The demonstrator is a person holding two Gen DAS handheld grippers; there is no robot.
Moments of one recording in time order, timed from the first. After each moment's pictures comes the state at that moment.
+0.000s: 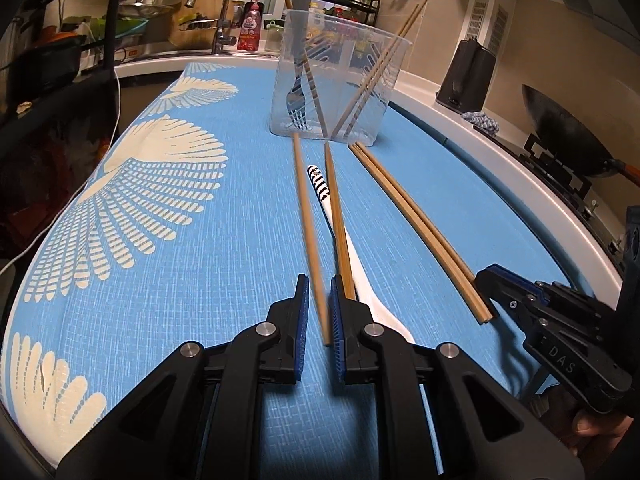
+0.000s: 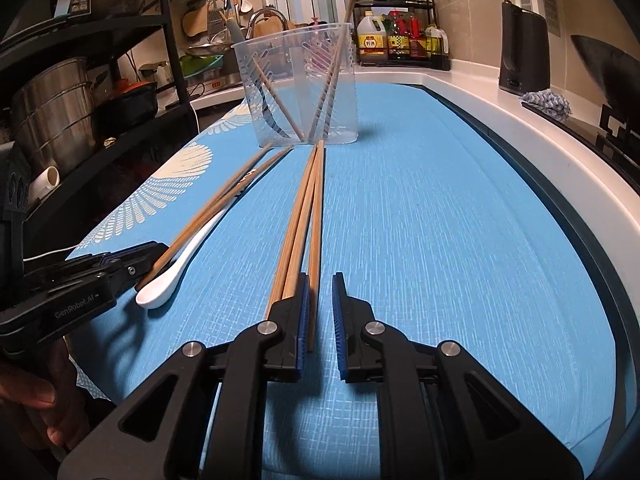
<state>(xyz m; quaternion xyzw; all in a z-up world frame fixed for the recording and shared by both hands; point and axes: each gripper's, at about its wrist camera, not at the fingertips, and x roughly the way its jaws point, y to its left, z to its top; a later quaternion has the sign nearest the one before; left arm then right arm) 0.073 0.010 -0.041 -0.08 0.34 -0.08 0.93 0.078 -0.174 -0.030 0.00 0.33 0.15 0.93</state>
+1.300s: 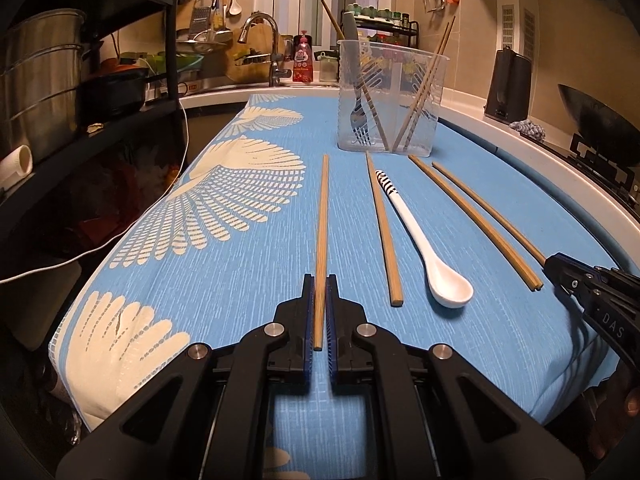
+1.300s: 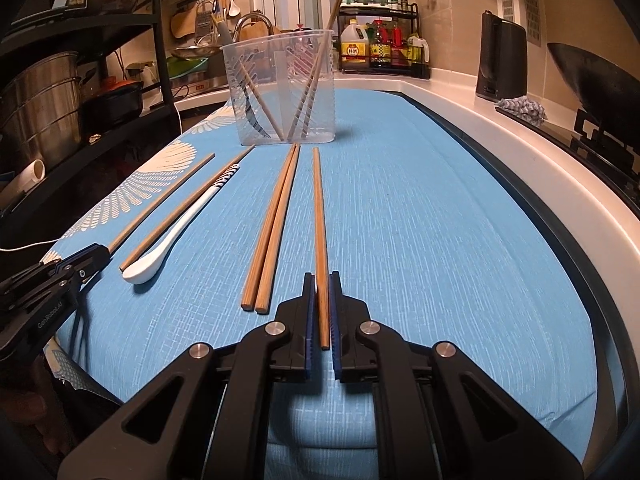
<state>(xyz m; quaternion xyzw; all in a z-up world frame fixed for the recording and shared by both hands) 0.029 0.020 -0.044 -0.03 0.29 0.04 0.95 0.058 -0.183 -0.035 -0.02 0.31 0.12 0.94</state>
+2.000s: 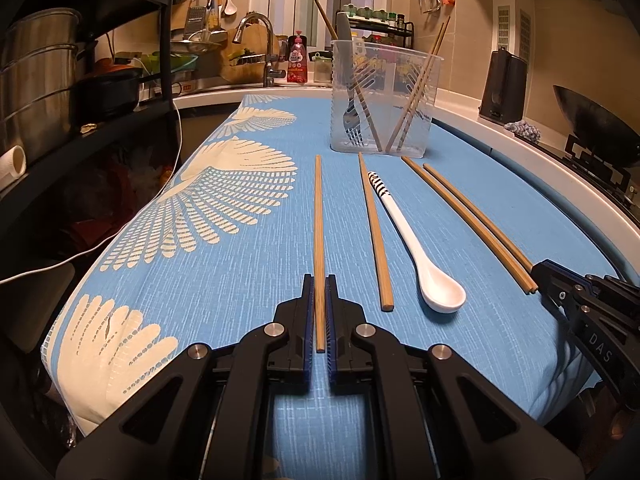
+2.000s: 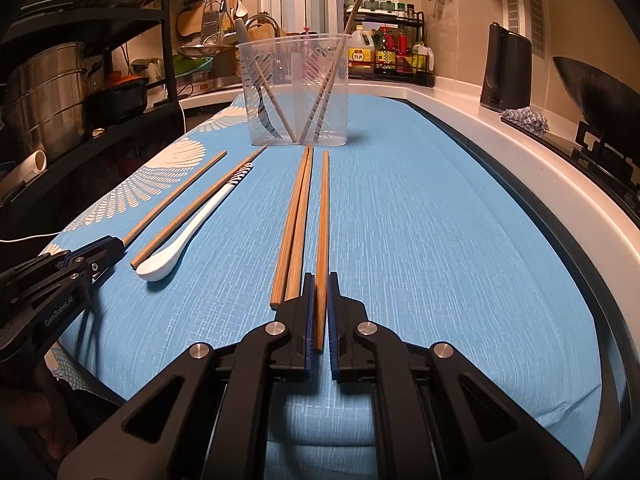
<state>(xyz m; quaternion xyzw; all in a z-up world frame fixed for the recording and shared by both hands) 0.032 0.019 -0.045 -0.04 0.29 0.03 0.96 0.051 -0.165 -0.035 -0.03 0.30 0.11 0.95</state>
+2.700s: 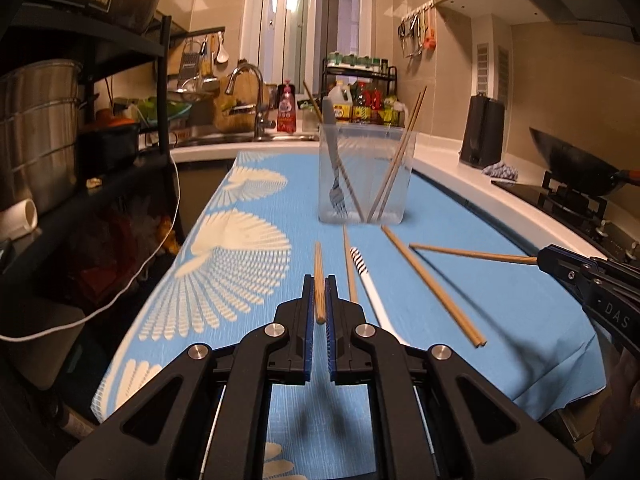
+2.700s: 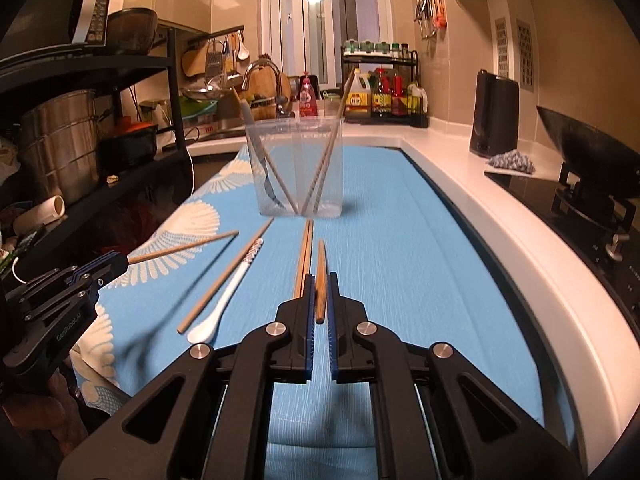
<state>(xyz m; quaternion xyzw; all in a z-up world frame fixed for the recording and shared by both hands) 0.004 0.021 0.023 -0.02 0.21 0.01 0.98 0.029 -0.181 0.047 -0.02 0.24 0.12 0.96</state>
